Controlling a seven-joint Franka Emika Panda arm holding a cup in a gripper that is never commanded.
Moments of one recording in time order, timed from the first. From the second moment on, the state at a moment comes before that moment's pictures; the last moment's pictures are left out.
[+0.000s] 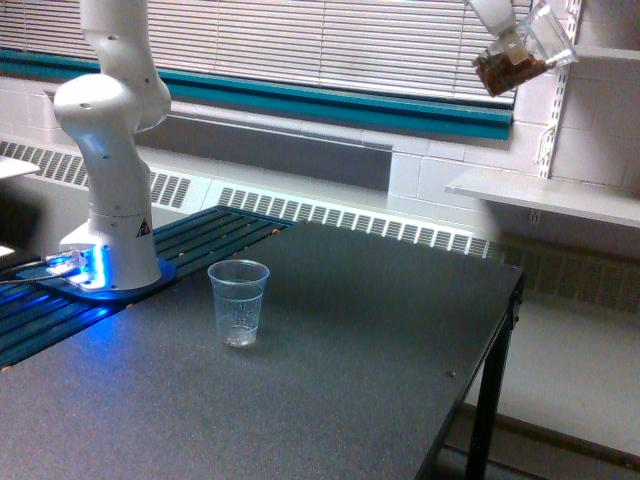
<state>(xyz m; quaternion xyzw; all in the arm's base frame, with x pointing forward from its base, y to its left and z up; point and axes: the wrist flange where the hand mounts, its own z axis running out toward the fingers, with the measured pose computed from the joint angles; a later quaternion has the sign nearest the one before) 0.609 0.071 0.564 -0.90 0.28 -0.29 0.14</state>
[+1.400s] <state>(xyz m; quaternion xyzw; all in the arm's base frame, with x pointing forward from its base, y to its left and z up) 0.487 0.050 0.553 -0.91 0.26 -0.30 0.09</state>
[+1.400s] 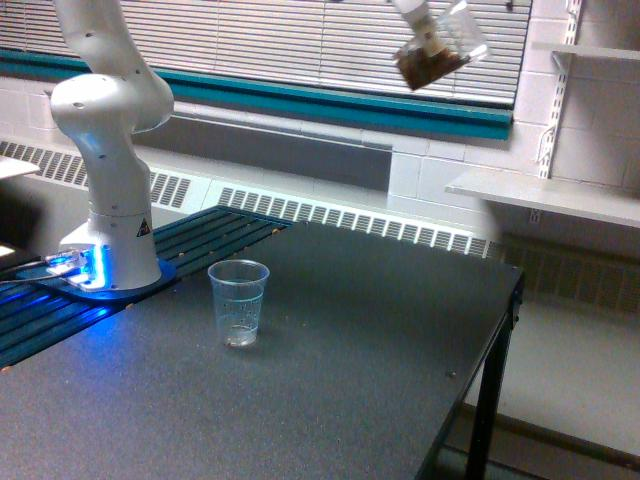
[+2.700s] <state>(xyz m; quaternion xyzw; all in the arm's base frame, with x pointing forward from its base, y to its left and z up) 0.357 -0.006 0.499 -0.92 0.30 -0.26 0.02</state>
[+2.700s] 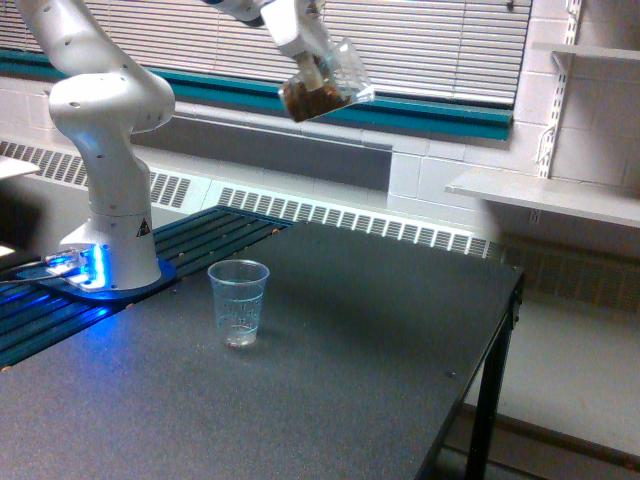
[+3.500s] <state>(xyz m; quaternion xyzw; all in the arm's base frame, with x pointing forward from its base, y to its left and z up) 0.309 -0.034 0.467 -0.91 0.36 -0.21 -0.01</state>
